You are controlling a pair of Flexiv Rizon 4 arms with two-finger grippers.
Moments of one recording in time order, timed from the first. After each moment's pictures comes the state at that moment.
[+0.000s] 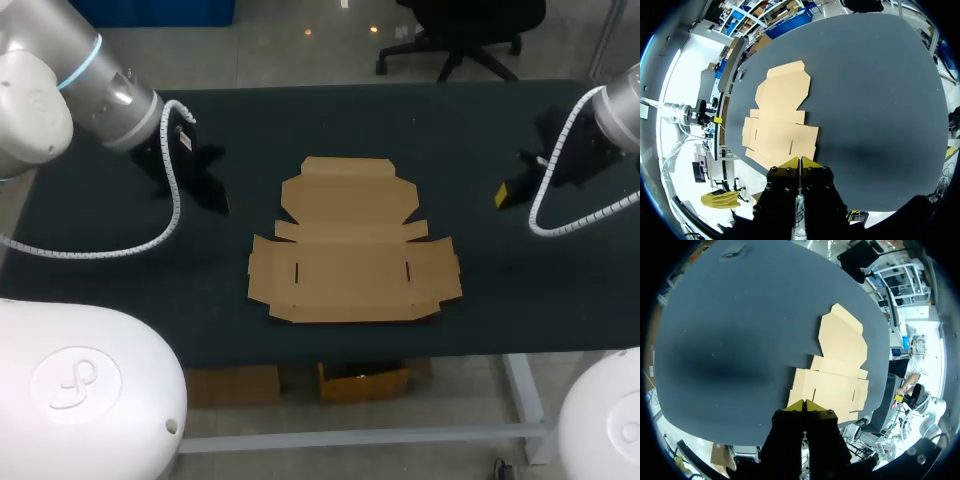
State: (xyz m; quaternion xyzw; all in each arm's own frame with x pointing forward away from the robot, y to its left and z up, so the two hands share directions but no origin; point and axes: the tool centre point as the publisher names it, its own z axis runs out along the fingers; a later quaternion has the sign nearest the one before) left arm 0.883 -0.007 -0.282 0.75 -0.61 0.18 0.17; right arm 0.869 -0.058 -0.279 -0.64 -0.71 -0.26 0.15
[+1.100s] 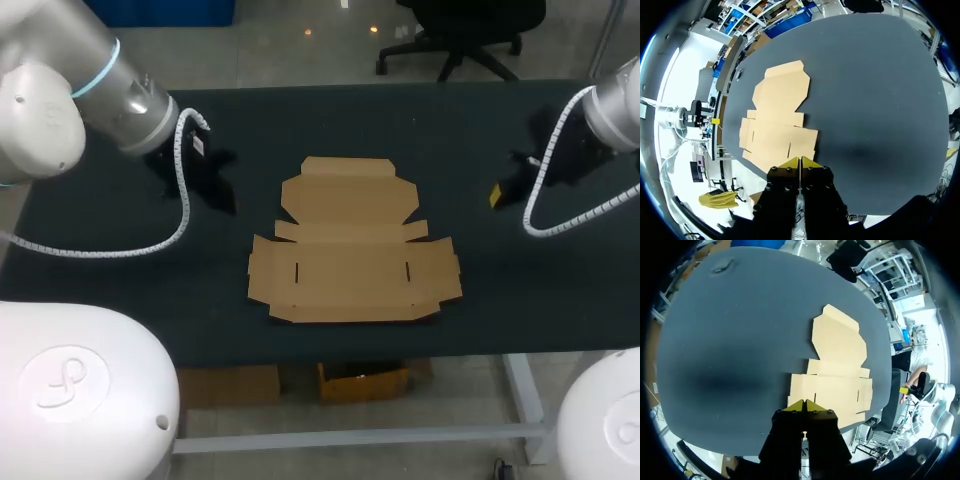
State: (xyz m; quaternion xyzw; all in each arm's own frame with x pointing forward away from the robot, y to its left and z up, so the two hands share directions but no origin) left arm 0.885 -0.020 -0.286 0.72 -0.65 0.20 0.12; right arm 0.877 -0.051 -0.289 -0.64 -0.71 -0.25 0.15
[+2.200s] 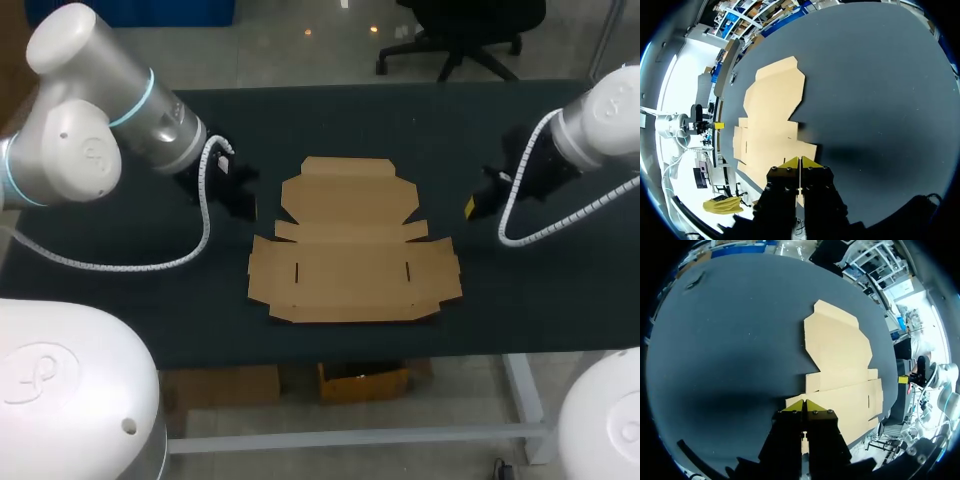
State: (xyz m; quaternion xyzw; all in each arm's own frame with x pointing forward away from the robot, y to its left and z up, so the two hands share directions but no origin) left arm 0.922 -0.043 -0.338 0.67 -0.70 0.22 0.10; right arm 0.905 -0.029 -0.342 -0.65 -0.69 -0.26 0.16
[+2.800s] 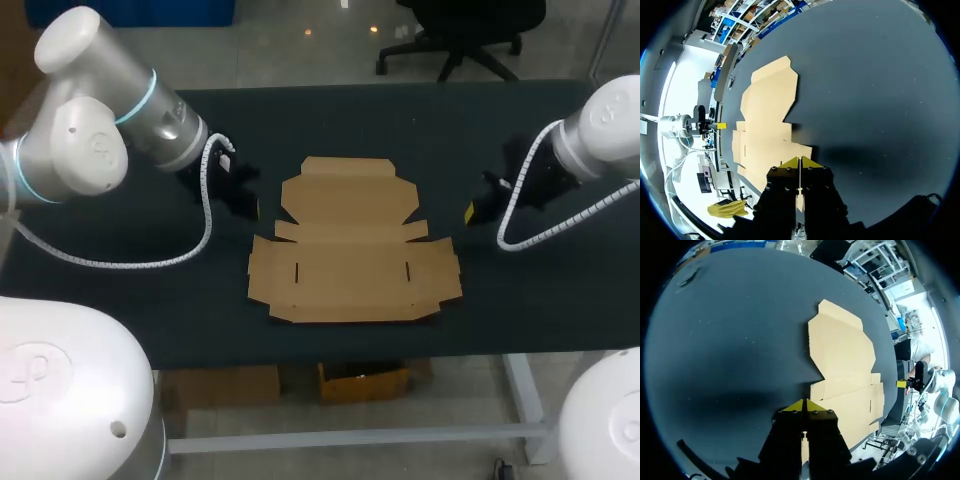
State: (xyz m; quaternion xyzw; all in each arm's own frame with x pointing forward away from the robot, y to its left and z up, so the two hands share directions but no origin) left arm 0.938 -0.044 -0.353 0.68 -0.69 0.22 0.12; right arm 0.906 -0.029 -0.357 -0.67 -0.67 -0.27 0.17
